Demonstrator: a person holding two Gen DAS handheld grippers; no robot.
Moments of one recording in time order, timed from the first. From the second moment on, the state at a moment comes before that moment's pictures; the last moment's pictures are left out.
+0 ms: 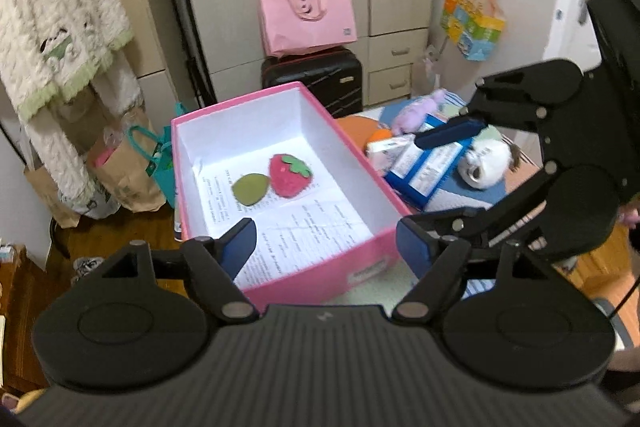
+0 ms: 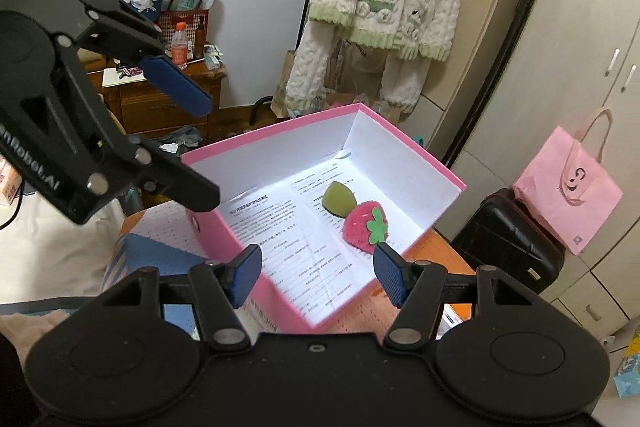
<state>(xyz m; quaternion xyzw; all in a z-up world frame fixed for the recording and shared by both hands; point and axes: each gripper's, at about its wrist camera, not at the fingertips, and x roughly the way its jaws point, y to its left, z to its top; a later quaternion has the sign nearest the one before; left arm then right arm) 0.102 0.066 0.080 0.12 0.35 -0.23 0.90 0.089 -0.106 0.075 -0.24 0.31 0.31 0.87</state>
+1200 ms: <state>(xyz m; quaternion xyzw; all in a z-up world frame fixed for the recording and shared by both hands) 0.081 -0.045 0.002 0.08 0.37 -0.38 0.84 0.000 -0.251 -0.022 -0.14 0.30 0.15 0.93</state>
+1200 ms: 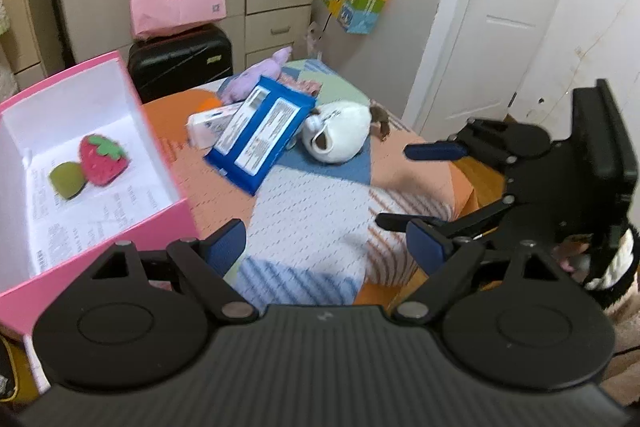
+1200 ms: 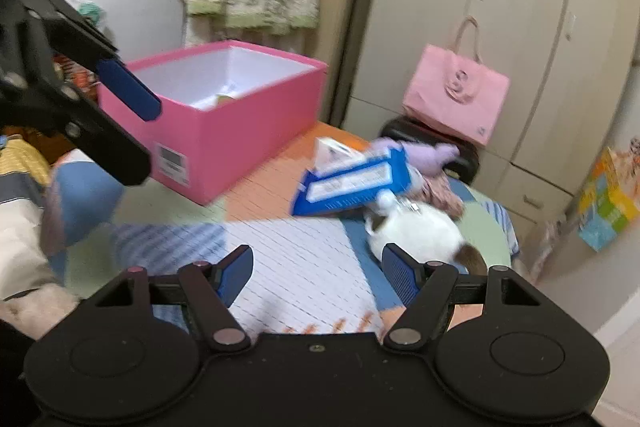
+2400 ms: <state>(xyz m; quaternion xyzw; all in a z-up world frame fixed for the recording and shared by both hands) 0.187 -0.157 -0.102 -0.08 0.36 -0.39 0.84 0.095 -0.308 -0.103 -0.09 0.29 0.06 0.95</state>
